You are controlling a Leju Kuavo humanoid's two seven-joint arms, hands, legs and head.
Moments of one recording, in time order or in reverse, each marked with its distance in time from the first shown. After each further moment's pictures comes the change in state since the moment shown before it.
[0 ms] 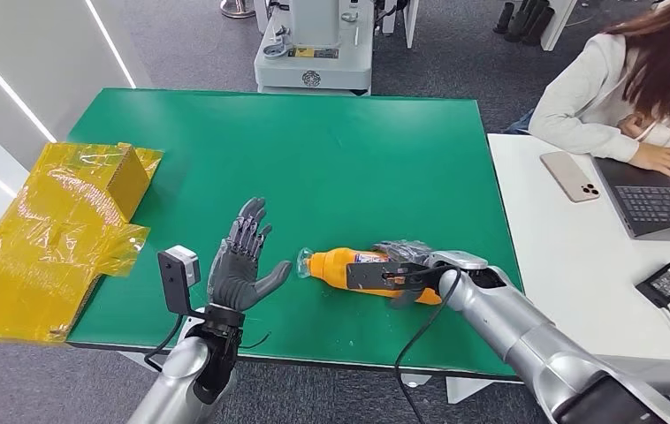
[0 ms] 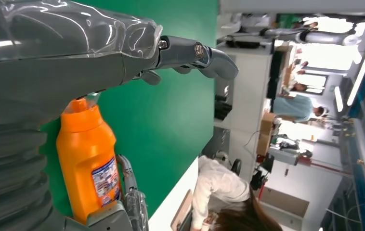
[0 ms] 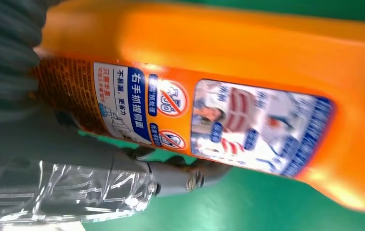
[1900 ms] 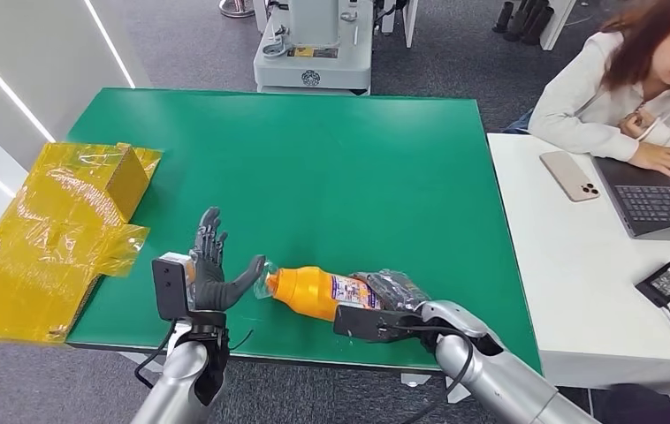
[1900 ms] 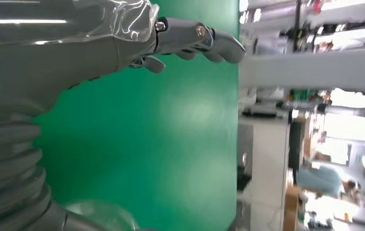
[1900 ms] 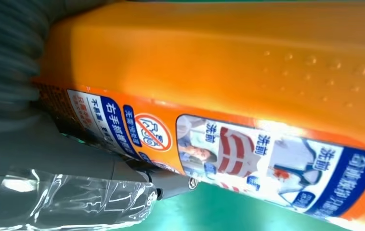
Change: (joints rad) left arm 0.011 -0.026 0.118 0.119 -0.152 0.237 -0.102; right arm 0.287 -0.092 -0.013 -0.436 -0.090 -0.308 -0.047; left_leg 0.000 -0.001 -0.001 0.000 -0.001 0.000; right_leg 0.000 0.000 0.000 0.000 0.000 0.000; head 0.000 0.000
